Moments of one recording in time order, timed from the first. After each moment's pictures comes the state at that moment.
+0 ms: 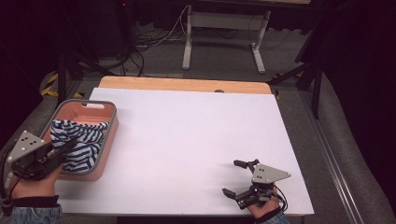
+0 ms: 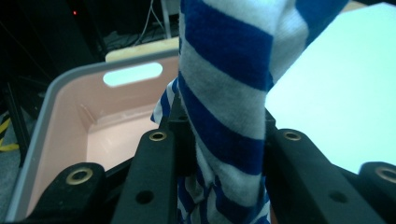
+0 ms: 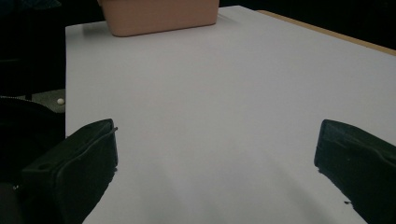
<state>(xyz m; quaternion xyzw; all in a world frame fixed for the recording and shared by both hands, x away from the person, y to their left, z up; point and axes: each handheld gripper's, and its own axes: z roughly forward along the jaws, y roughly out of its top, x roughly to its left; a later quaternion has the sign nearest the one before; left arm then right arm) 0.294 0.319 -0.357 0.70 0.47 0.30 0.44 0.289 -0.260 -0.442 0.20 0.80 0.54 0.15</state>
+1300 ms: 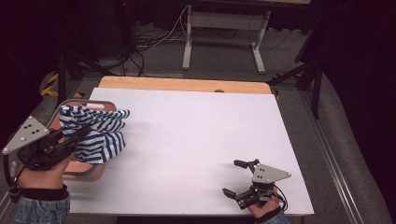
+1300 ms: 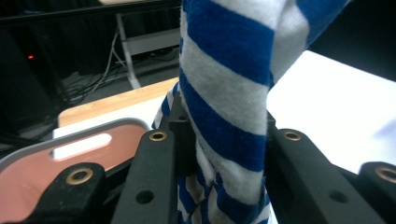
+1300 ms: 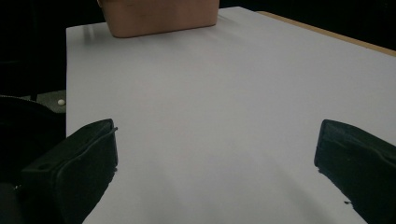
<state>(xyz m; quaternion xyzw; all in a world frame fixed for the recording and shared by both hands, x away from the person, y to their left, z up) 0.297 0.282 -0.311 0.71 0.40 0.28 0.52 0.290 -0.260 -0.442 0.20 0.80 0.54 0.15</state>
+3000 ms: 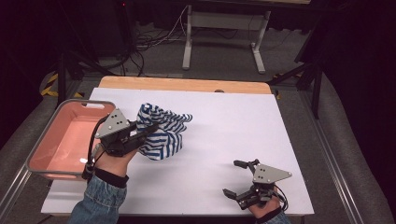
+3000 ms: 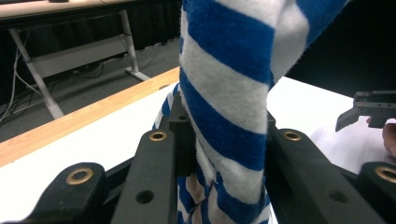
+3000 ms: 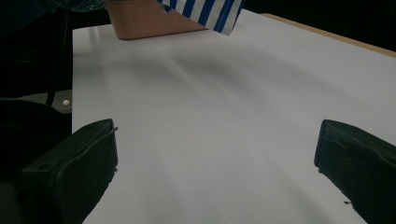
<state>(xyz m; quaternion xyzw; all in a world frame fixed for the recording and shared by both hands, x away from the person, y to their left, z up) 0.344 0.149 -0.325 0.75 0.29 0.20 0.56 0.289 -0.262 -0.441 0.19 0.80 0.55 0.14</state>
